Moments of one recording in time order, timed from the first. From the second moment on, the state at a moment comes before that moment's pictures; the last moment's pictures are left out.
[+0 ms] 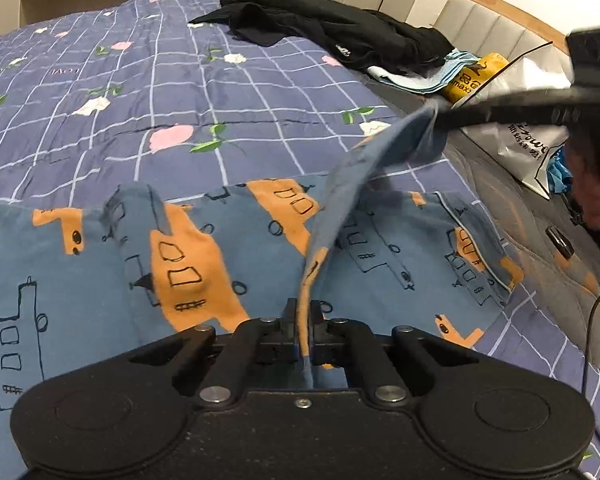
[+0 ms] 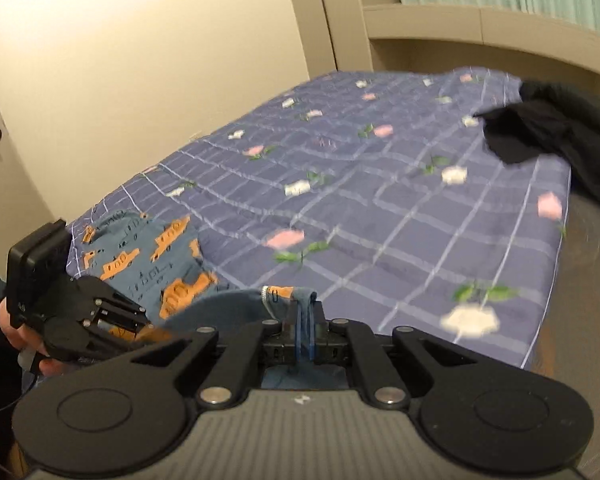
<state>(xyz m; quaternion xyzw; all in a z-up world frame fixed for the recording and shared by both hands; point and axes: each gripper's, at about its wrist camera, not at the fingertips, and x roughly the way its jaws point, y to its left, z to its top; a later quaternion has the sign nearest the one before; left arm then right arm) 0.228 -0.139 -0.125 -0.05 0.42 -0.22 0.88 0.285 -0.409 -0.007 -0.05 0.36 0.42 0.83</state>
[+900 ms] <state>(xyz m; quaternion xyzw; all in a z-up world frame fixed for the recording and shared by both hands) 0.175 -0.199 -0.123 0.13 0.39 -0.27 0.87 0.213 -0.491 -0.068 0.09 0.39 0.33 0.86</state>
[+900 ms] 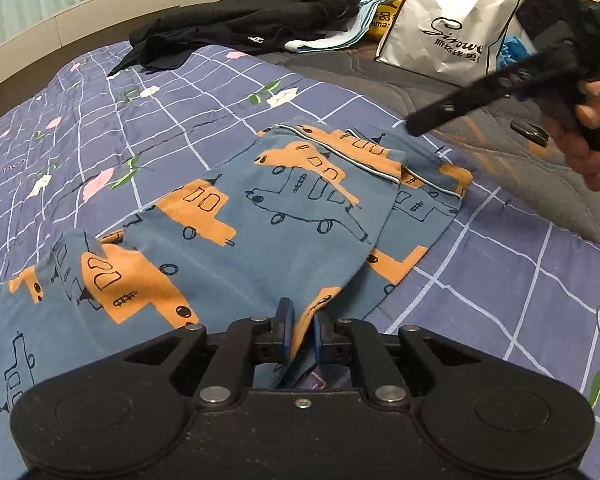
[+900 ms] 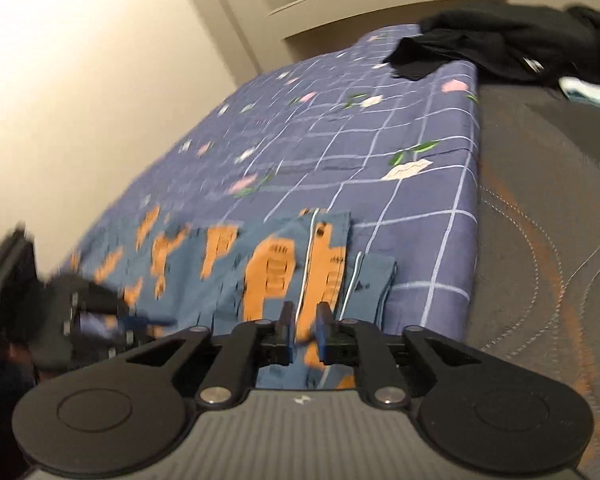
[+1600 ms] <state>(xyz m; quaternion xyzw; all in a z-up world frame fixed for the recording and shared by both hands) 0.177 -0.203 -0.126 0.13 0.40 -0.26 0.87 0.247 -0.461 -0.098 0.09 0.44 0.28 0.85</state>
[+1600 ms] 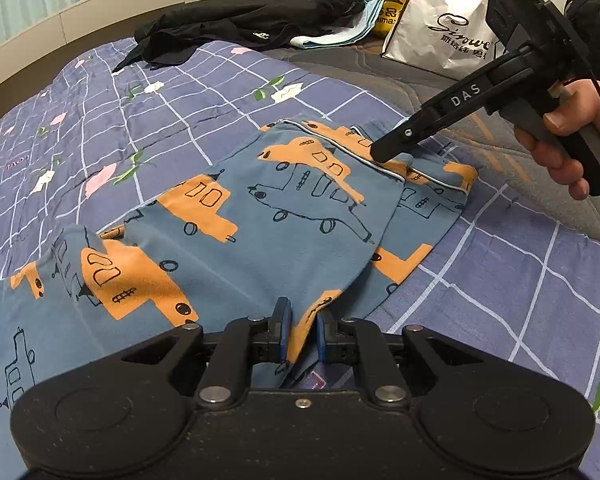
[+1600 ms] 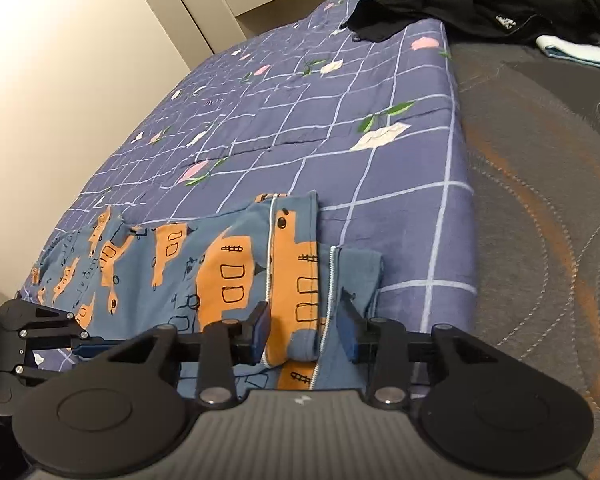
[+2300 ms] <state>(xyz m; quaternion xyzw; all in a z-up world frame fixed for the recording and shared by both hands) 0.164 -0.212 -0.124 0.14 0.39 -0.27 0.87 0.182 -0.503 -0.076 0.13 0.38 0.27 0.87</state>
